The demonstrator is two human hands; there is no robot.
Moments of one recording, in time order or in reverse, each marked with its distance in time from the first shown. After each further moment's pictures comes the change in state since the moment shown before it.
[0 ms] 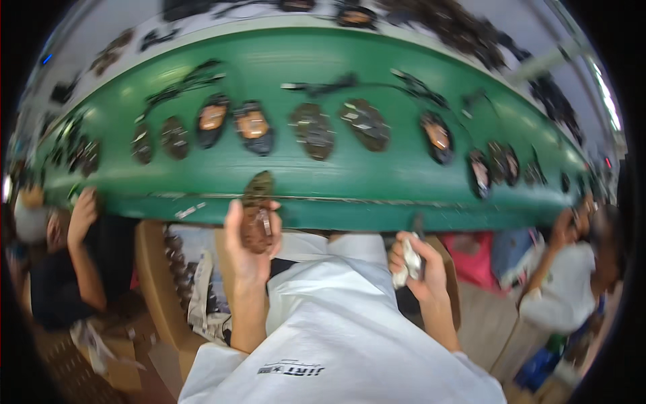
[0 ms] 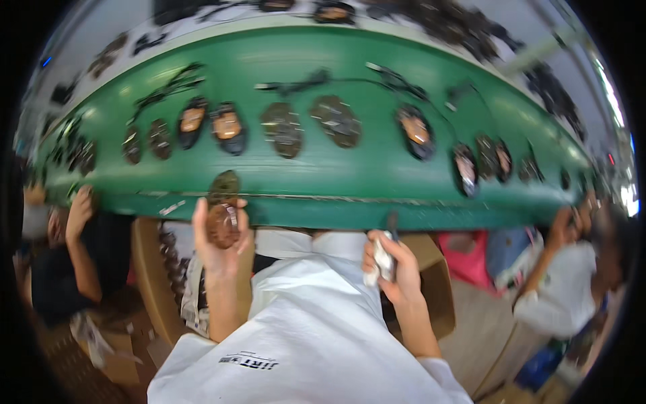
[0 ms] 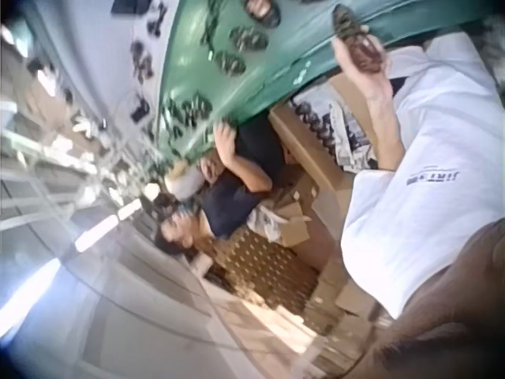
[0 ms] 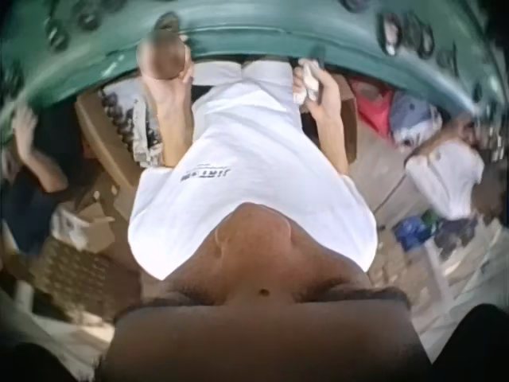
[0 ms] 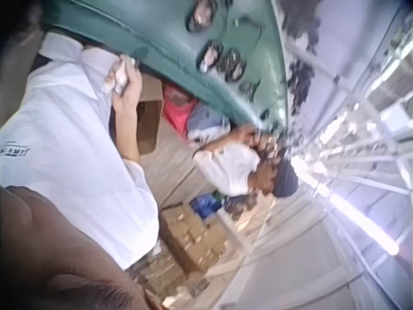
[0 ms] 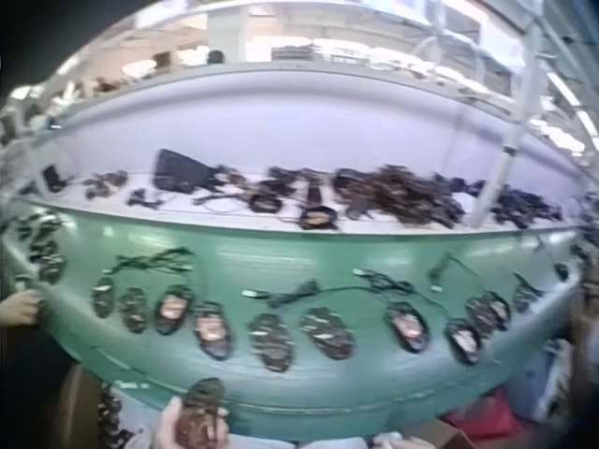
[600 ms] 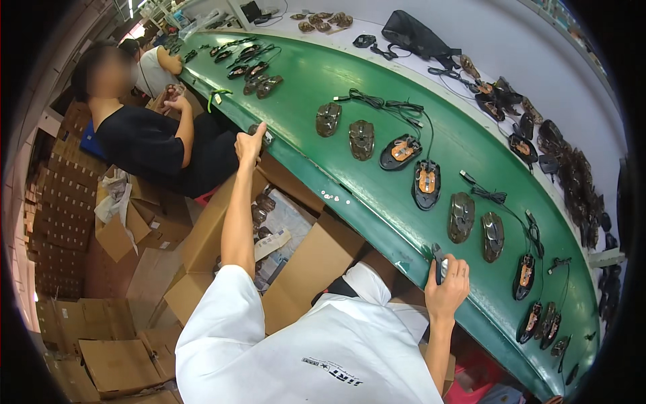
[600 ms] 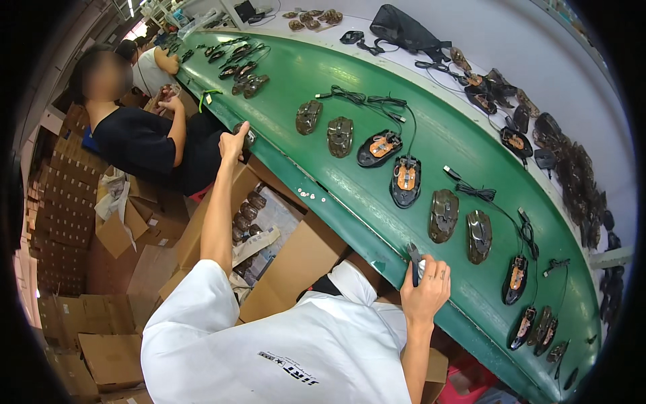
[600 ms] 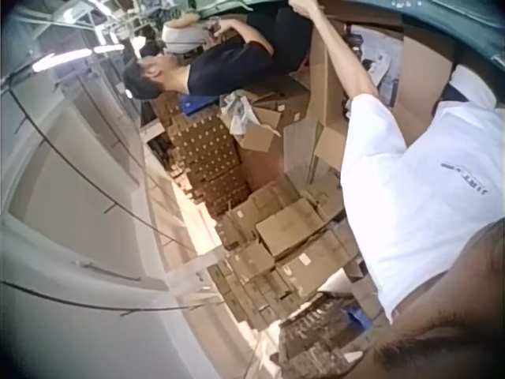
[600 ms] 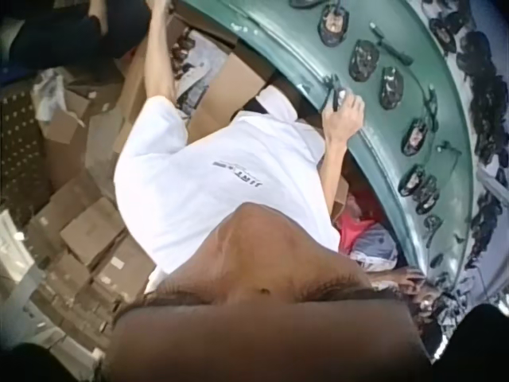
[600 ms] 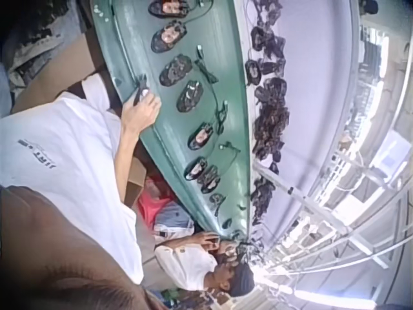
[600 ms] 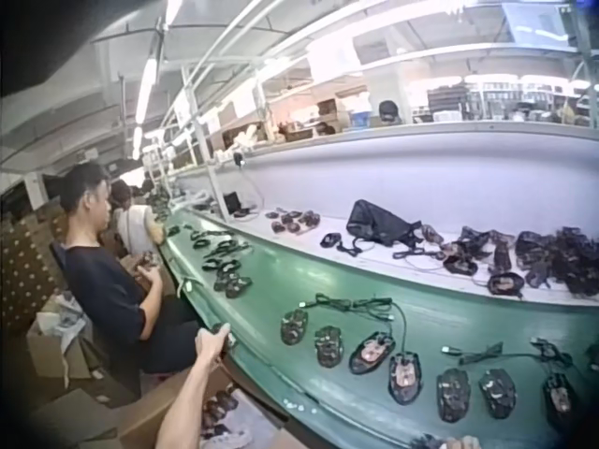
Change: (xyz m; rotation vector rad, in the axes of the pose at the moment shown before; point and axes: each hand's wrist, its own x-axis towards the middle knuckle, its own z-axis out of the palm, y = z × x) left_hand 0.050 0.259 -0.240 1.098 1.330 0.348; right_hand 0.100 0.051 0.099 -1.817 -0.096 -1.494
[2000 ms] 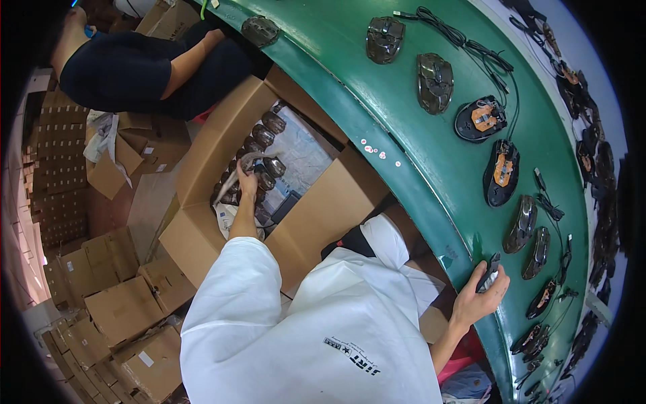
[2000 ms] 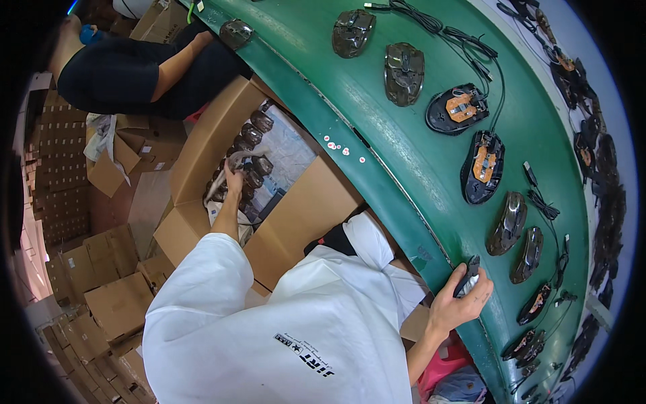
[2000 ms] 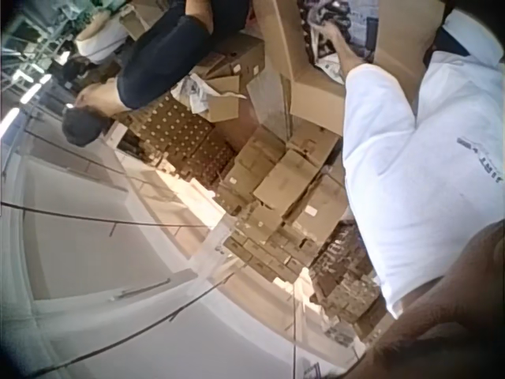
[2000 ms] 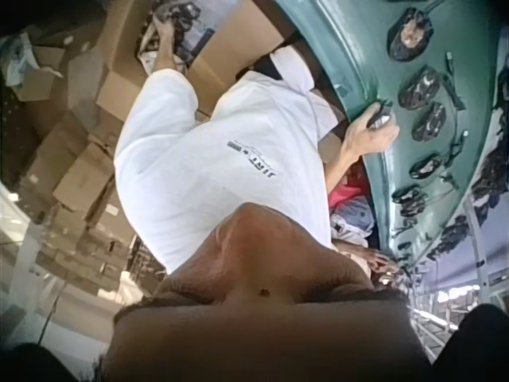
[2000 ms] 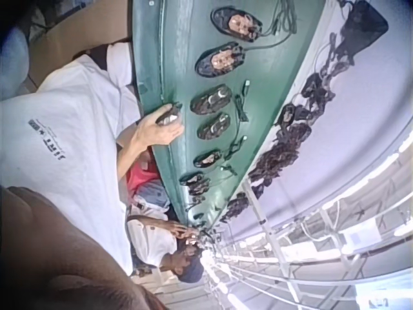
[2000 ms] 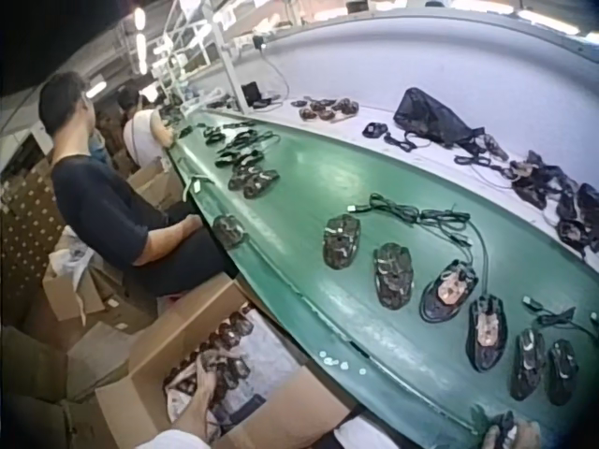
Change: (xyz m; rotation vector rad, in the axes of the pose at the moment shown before) left_hand -0.075 -0.471 0.060 -0.243 0.006 -0.204; right_hand -0.002 -0.006 0.016 -0.157 -0.068 0.147
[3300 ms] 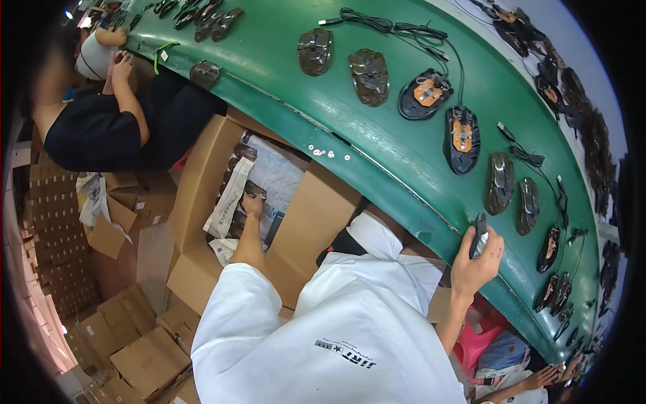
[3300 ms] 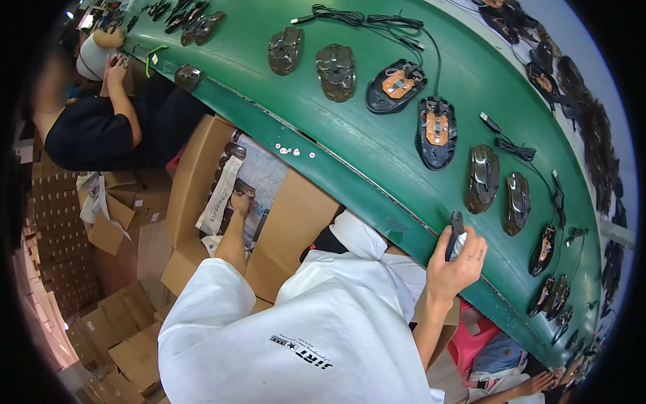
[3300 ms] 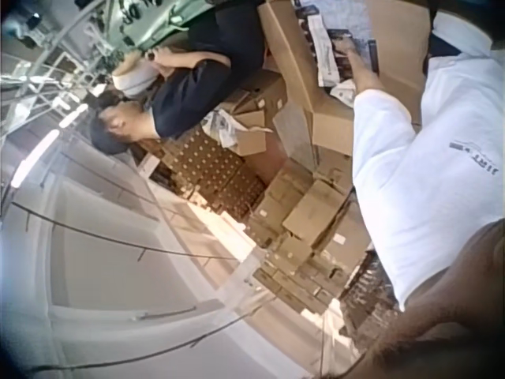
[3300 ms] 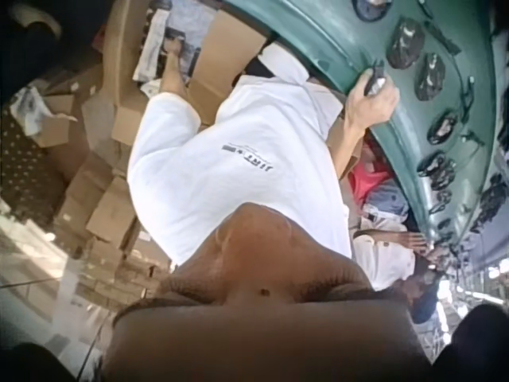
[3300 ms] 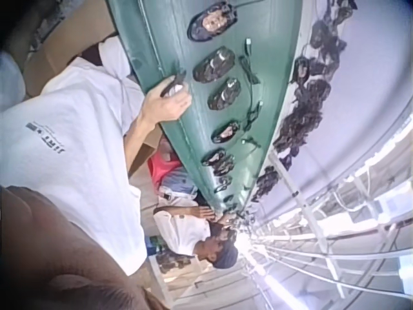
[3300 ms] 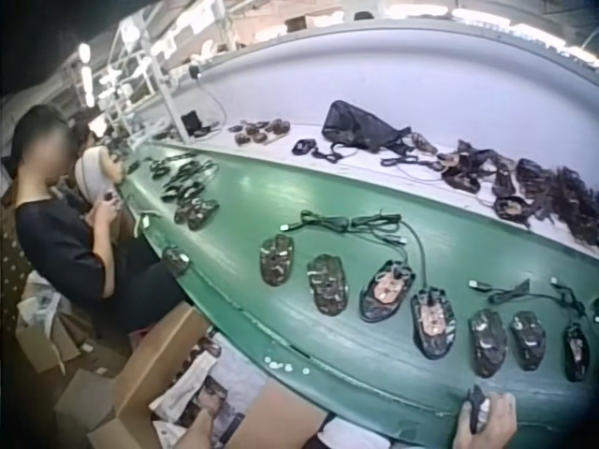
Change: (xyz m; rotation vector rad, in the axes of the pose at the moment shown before) left_hand 0.025 -0.042 0.051 0.253 -0.289 -0.144; right_hand 0.006 -0.005 0.010 0.019 0.115 0.029
